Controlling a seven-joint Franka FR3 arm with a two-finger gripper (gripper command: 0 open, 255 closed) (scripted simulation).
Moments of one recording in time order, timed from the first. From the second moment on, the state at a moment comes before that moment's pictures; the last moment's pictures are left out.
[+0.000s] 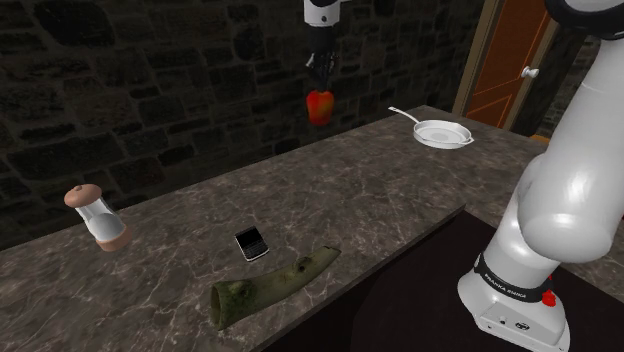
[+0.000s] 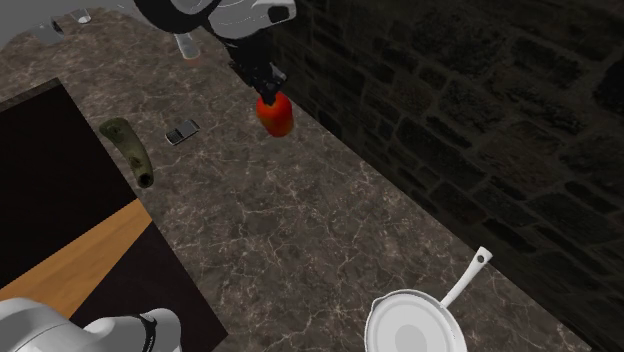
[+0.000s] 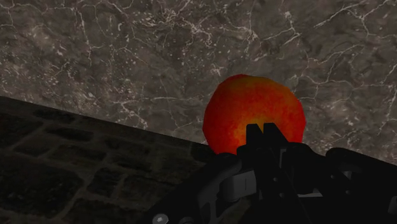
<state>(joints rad) 0.03 0.00 -0.14 -1.69 -0.07 1.79 -0.06</state>
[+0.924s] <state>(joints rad) 0.19 0.11 0.01 -1.56 -0.09 1.73 0.26</state>
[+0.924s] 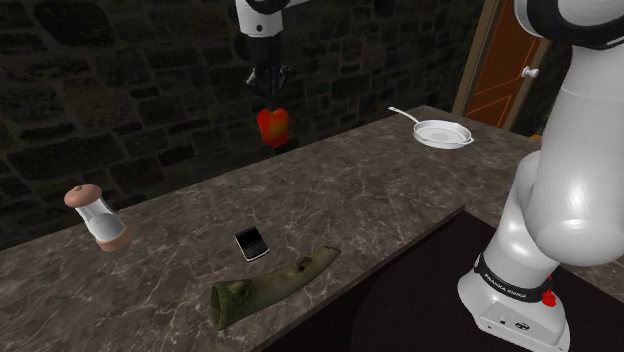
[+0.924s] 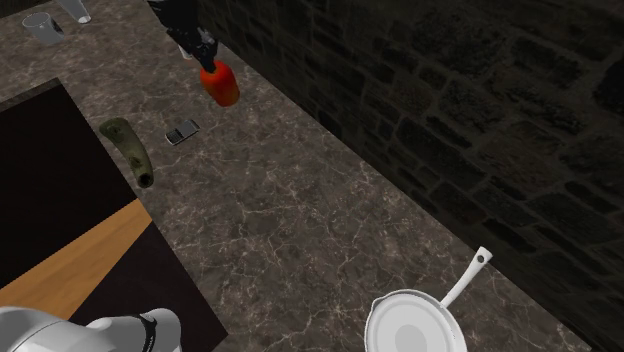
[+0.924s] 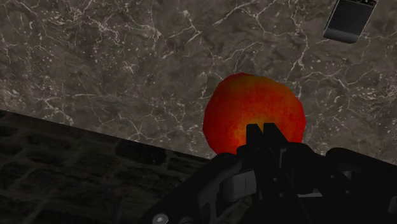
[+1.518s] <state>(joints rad) 0.31 0.27 0.08 -1.35 -0.12 1.66 0.44</state>
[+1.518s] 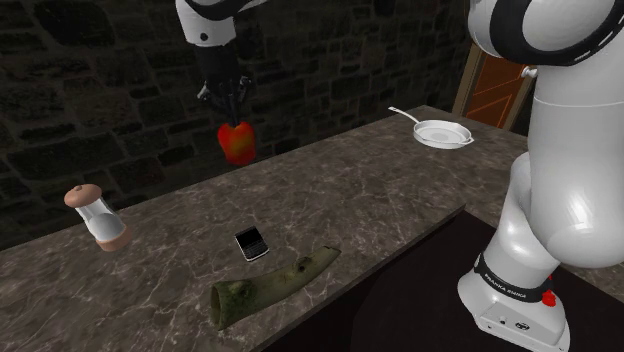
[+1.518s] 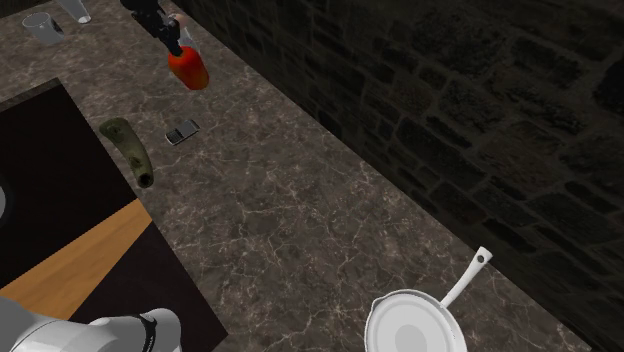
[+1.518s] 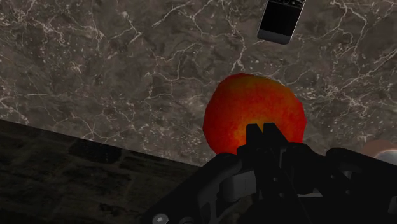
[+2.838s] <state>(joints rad) 0.30 0.27 0.08 -1.61 -0.13 1.92 0.47</state>
